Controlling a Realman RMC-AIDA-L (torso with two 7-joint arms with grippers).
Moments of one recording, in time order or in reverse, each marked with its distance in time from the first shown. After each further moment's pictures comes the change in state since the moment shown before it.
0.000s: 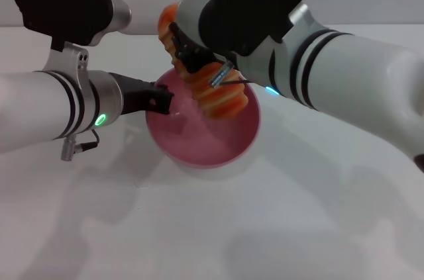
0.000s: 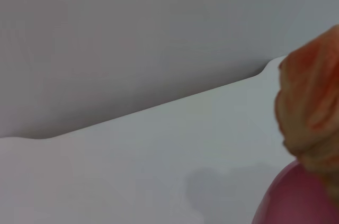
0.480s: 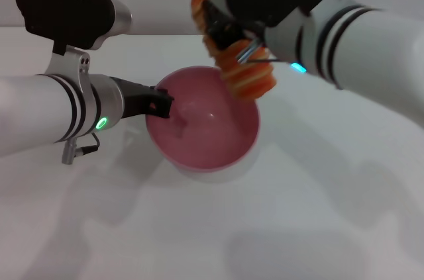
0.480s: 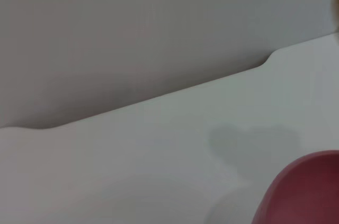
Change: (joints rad) left arm 0.001 -0.003 0.006 -0.005 0.007 -0.009 -0.008; right arm -0.007 -0.002 0.062 -0.041 -0.052 0.083 -0.001
